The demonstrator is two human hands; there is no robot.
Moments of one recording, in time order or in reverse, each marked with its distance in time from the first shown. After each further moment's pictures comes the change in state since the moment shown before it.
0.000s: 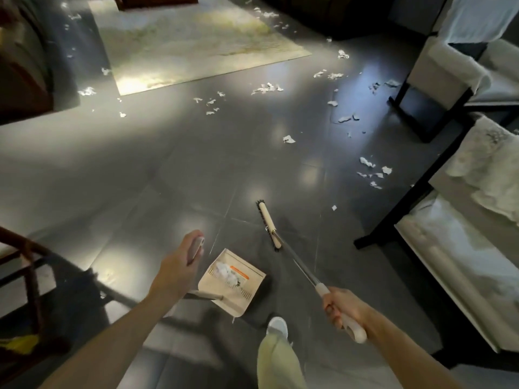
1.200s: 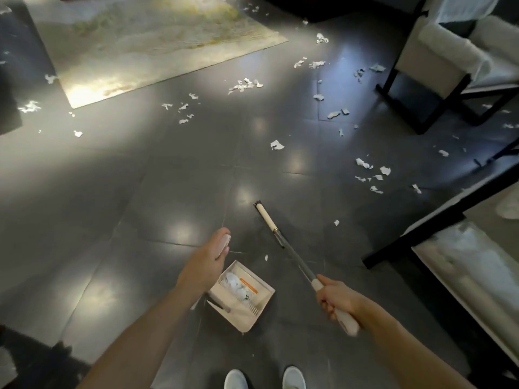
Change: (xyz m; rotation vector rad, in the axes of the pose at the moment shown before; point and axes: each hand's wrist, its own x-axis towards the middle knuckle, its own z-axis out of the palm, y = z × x) left_hand 0.285 0.018 0.051 0.080 -0.279 0.131; right_hand 0.139 -0.215 0.011 -0.071 0.043 0.064
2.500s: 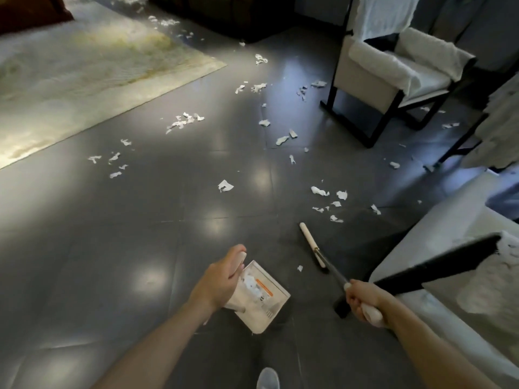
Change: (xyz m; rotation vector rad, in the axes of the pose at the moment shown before) left_hand 0.285 0.183 0.109 -0.030 -0.269 0.146; right_hand 0.105 -0.113 -0.309 0.395 0.221 0.116
